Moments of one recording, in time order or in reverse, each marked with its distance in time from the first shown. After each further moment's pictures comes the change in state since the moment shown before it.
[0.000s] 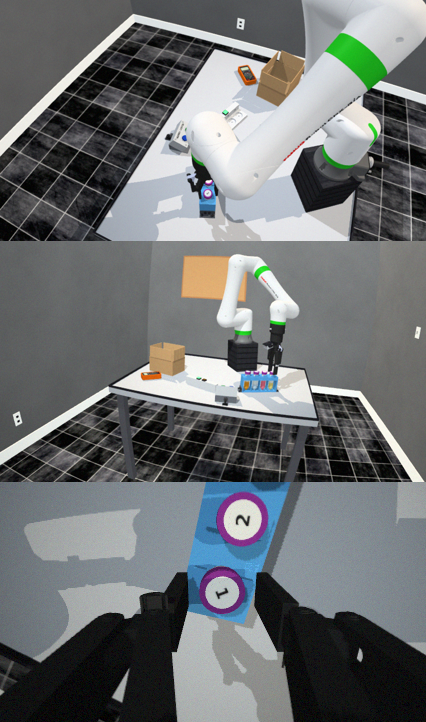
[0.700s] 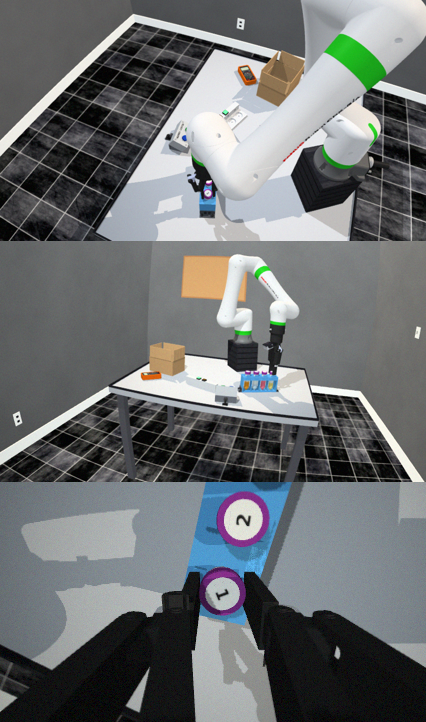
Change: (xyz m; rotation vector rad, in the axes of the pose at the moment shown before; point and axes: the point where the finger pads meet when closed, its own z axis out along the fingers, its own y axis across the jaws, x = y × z) arm 0.000 0.000 0.003 0.000 0.000 0.000
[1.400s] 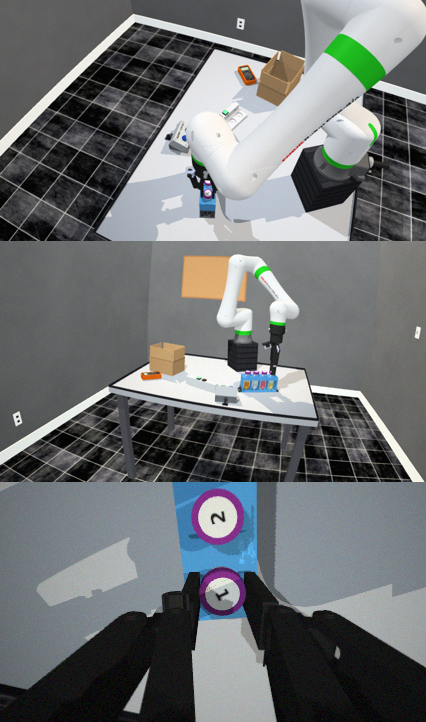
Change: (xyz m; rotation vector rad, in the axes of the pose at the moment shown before) arm 0.000 0.000 0.000 -0.002 -0.003 0.320
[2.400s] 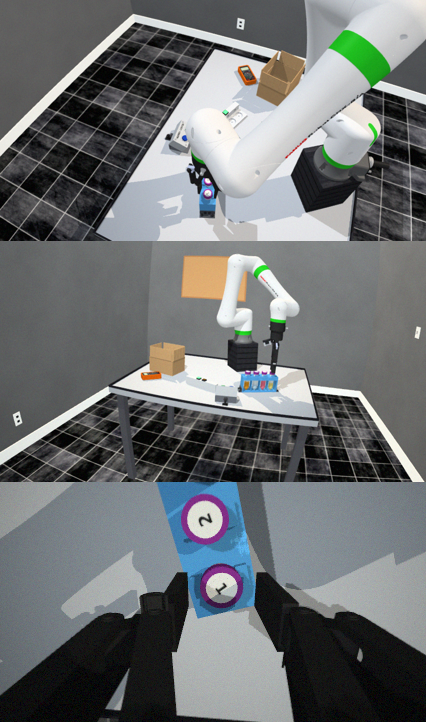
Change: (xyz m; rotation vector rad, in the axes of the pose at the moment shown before) arm 0.000 0.000 -0.015 0.002 0.003 0.169
